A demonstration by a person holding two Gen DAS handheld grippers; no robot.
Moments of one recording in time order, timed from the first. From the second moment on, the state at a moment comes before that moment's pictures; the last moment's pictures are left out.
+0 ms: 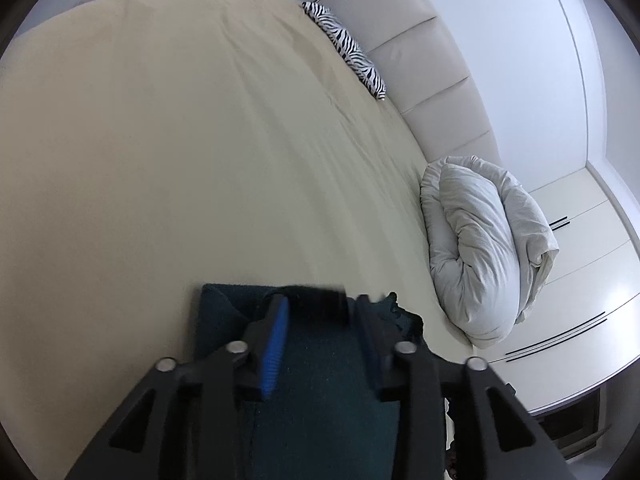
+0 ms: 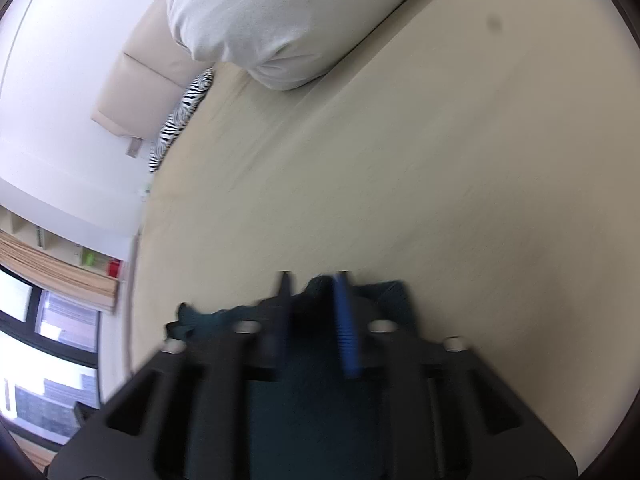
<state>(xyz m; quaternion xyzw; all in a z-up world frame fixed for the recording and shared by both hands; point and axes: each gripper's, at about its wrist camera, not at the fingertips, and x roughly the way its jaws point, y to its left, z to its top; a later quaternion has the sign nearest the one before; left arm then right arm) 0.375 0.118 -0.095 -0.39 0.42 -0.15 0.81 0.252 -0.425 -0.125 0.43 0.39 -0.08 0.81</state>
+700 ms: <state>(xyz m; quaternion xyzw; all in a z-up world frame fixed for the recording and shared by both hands) 0.239 0.095 -0.081 -0.26 0.42 -0.13 0.86 0.130 -0.351 -0.092 0.24 0.41 -0.03 0.88</state>
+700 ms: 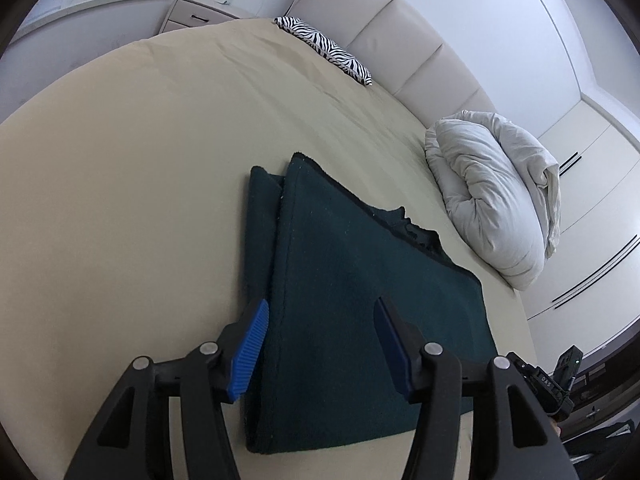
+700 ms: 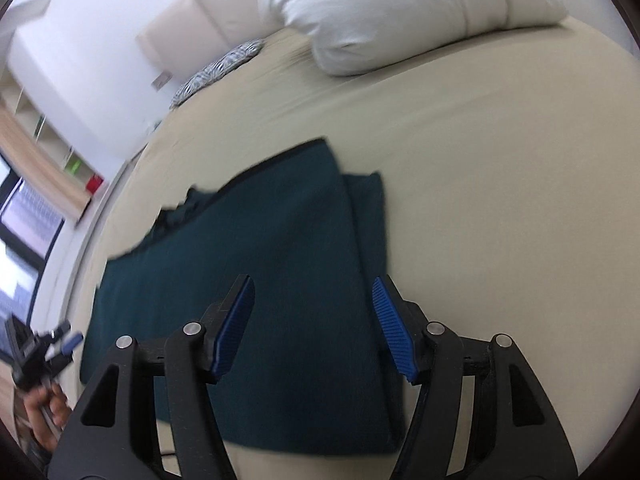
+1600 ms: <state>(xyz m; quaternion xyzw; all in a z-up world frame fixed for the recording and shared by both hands) 0.199 0.083 -0.097 -0.18 0.42 -0.10 0.88 0.067 -0.330 -0.100 0.19 0.43 -0.05 0.88</state>
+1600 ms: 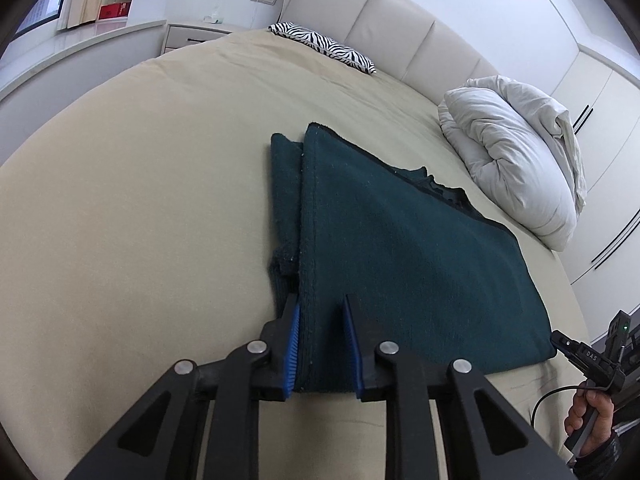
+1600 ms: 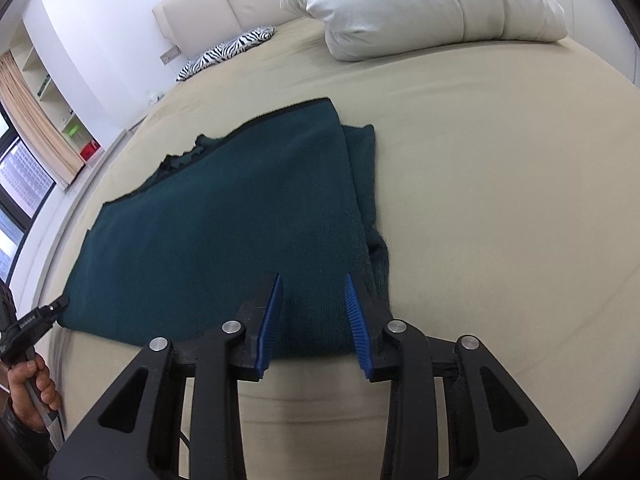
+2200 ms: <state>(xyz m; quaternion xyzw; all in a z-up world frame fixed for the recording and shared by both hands) 0.193 0.075 -0.092 -0.13 0.41 -0.10 0.90 0.070 -0.326 -0.099 0.14 0.44 -0.08 0.88</state>
